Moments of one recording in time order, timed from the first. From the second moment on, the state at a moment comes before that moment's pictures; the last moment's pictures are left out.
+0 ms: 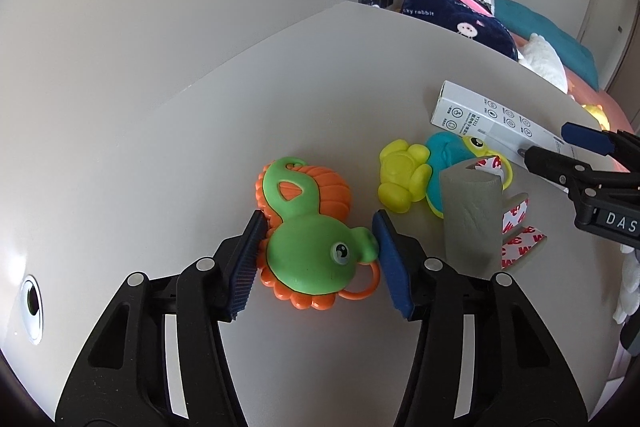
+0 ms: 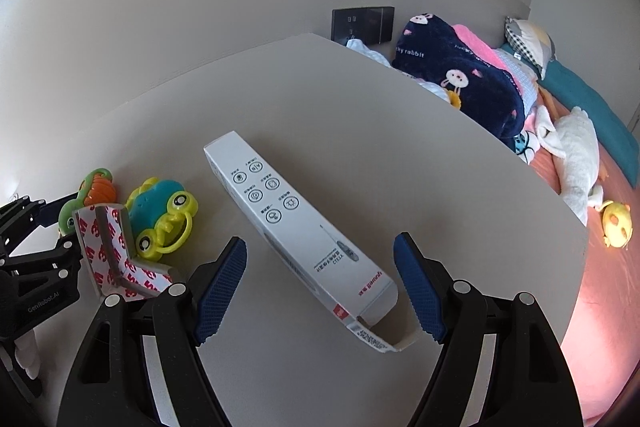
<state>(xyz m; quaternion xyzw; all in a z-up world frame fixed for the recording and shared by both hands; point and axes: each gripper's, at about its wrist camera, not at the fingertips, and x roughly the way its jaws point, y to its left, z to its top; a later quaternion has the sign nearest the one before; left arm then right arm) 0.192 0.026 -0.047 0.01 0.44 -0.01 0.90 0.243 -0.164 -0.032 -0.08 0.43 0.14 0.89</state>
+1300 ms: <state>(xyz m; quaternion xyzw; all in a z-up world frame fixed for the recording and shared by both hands) 0.155 0.019 -0.028 0.01 0.43 -0.01 0.90 0.187 -0.180 -0.014 -0.04 0.44 0.18 0.88</state>
